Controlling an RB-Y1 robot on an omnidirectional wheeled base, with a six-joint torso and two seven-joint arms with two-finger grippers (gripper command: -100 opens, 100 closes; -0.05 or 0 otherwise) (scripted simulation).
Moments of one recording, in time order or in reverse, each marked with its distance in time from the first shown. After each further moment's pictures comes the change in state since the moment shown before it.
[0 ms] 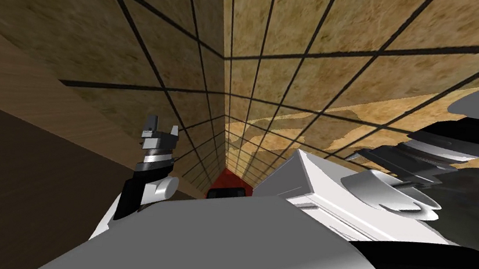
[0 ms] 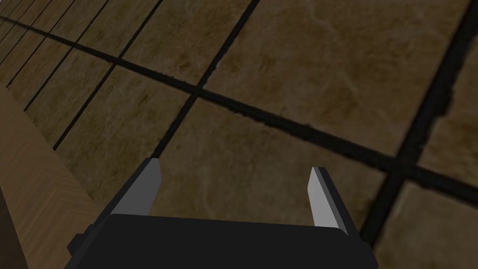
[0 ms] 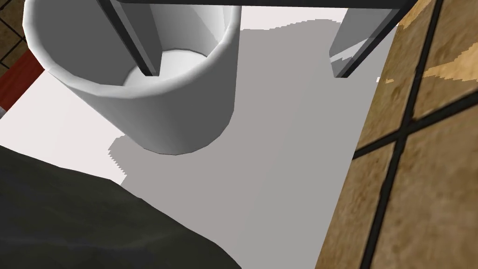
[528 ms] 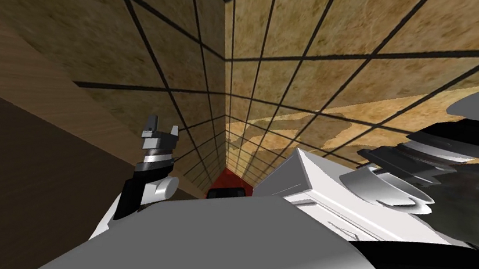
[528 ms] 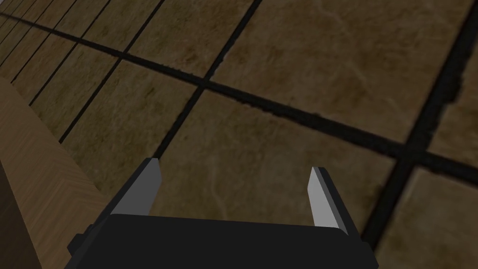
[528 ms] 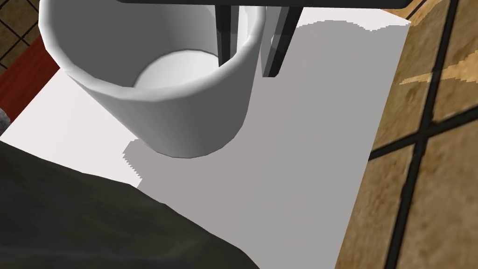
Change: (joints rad) left arm 0.000 0.000 0.000 0.000 0.000 0.000 0.000; right arm 0.000 0.006 0.003 -0.003 0.003 0.009 -0.002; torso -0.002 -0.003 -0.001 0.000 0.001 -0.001
